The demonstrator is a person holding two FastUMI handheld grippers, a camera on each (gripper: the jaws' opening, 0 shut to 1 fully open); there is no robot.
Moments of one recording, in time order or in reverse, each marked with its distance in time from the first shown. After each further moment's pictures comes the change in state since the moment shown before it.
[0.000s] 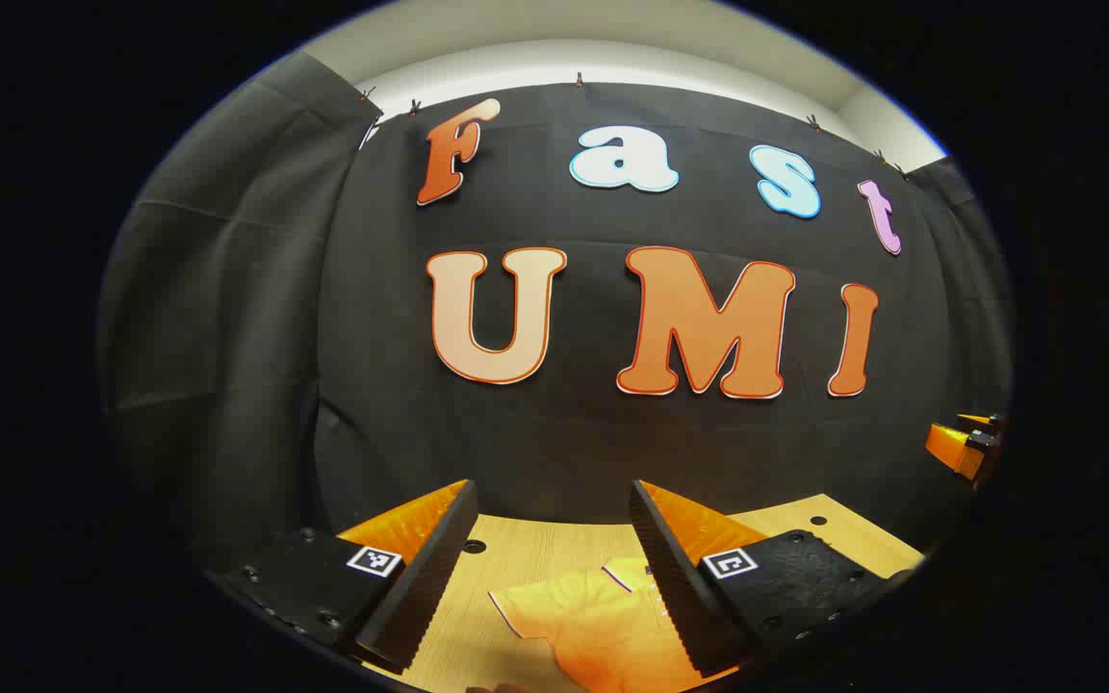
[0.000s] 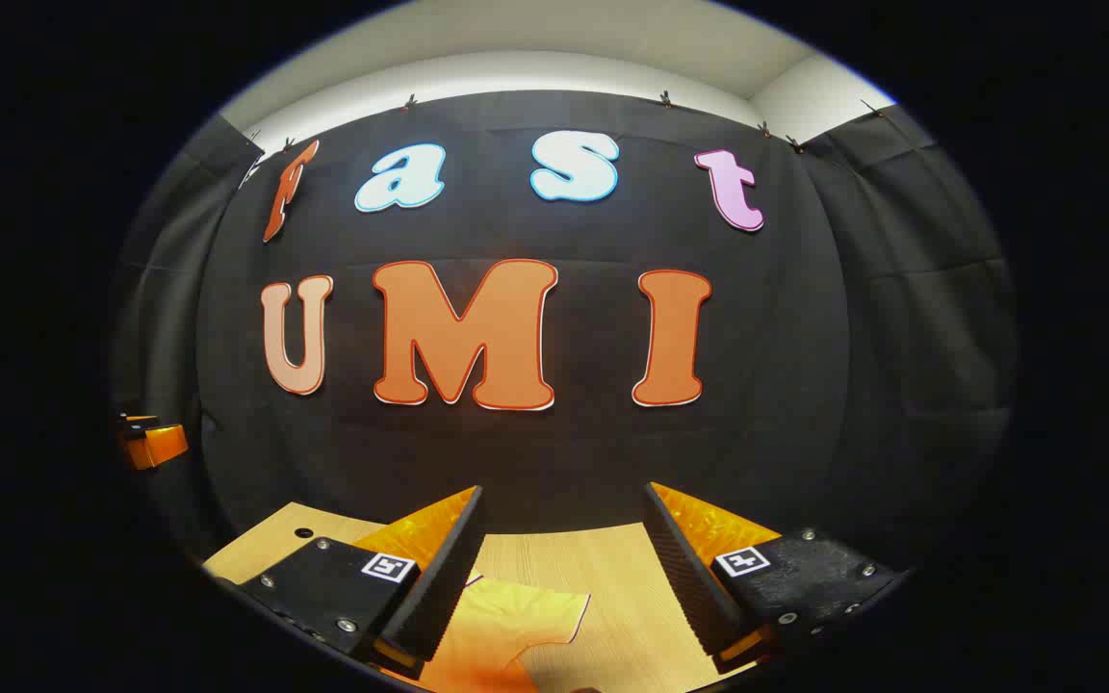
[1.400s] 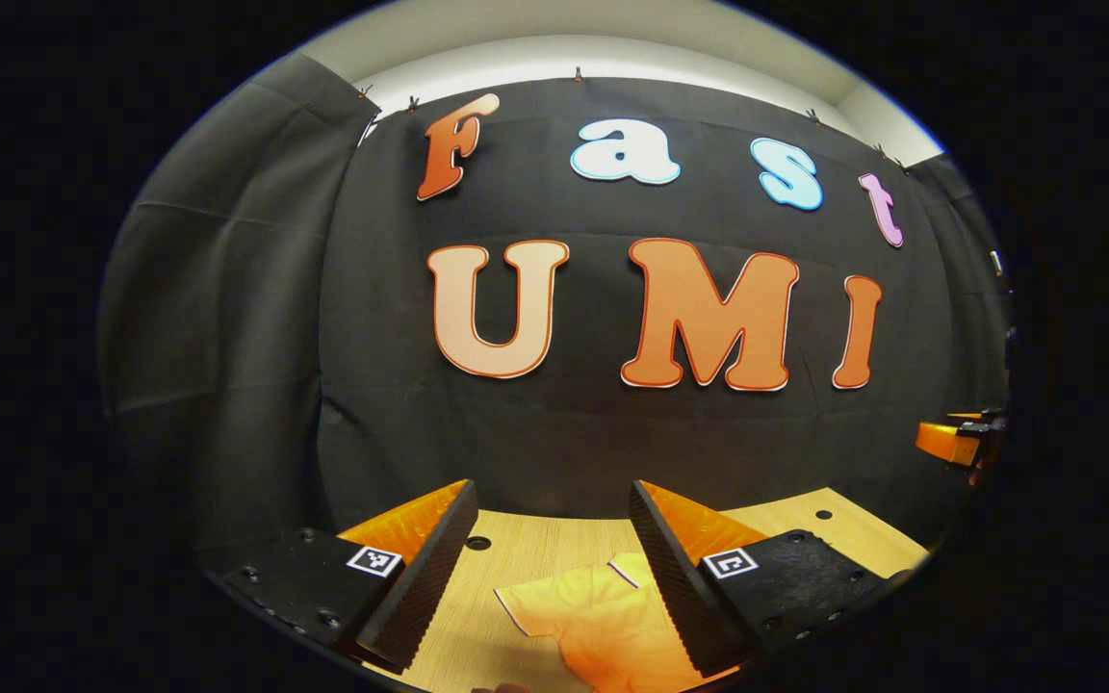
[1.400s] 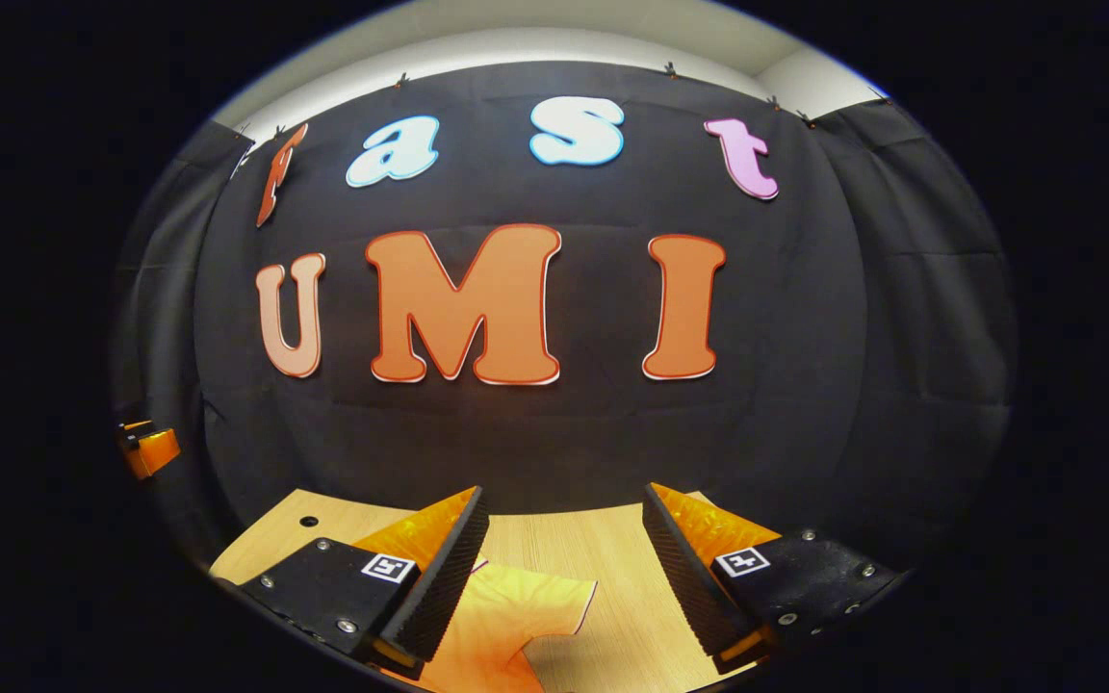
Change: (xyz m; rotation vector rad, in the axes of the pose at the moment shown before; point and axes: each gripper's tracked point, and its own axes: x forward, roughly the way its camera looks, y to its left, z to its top) left arm 0.008 0.001 -0.010 0.005 0.027 0.003; right arm 0.041 -0.001 -0.029 0.001 0.171 0.021
